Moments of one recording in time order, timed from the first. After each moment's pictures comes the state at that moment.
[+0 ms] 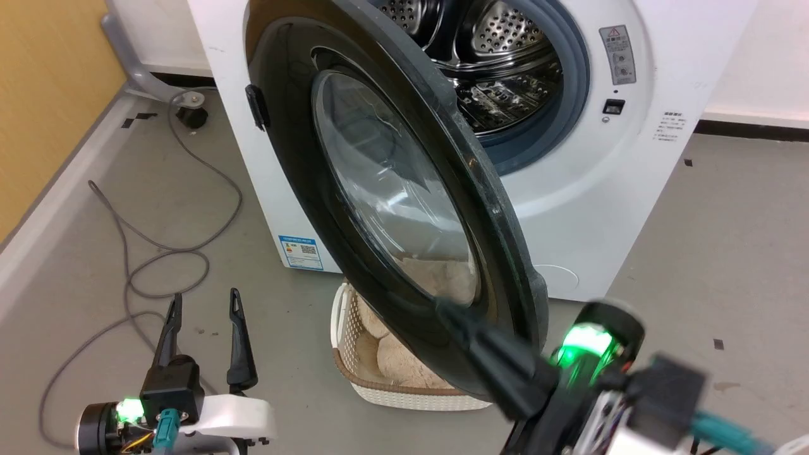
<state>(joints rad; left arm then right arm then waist) -0.03 0.12 -0.07 0.07 -0.07 0.22 -0.26 -0.28 -0.33 0.70 -0.31 0.55 0.13 -0.26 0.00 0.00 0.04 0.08</state>
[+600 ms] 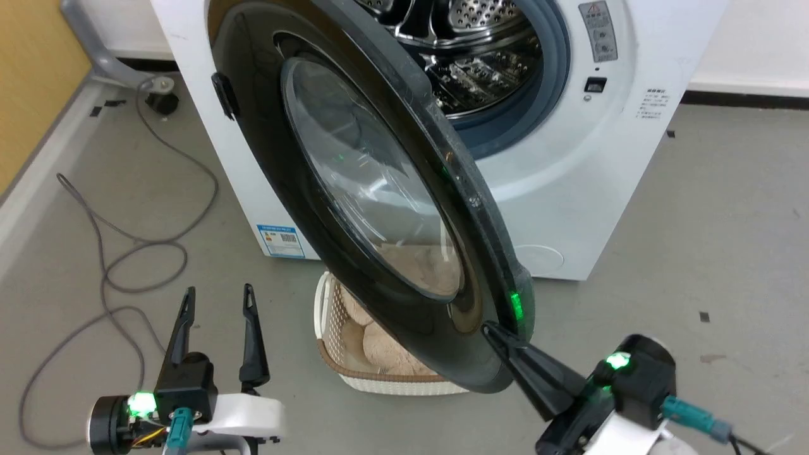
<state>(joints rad) -0.04 0.10 -0.08 0.06 -0.04 0.20 -0.26 -0.20 -0.35 0.62 0.00 0.43 0.13 -0.26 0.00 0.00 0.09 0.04</state>
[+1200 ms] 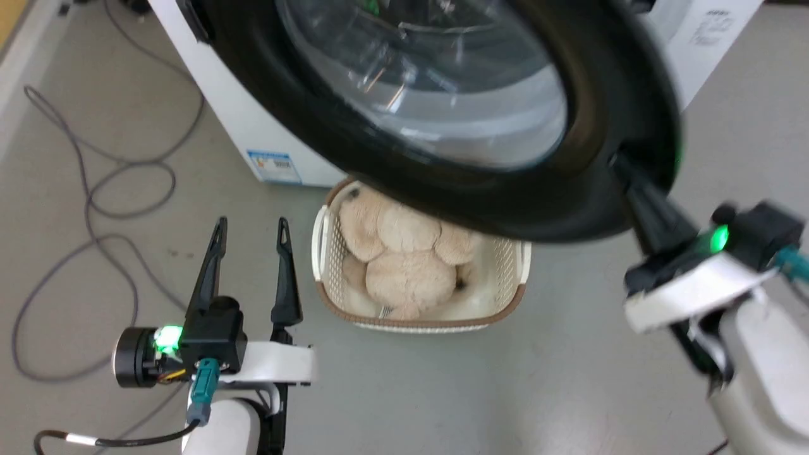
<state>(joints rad) -0.18 0.07 -0.14 0.03 -0.02 0.19 -0.26 -0.45 -0.31 0.28 0.23 0.38 0.13 -0.26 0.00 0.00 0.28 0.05</state>
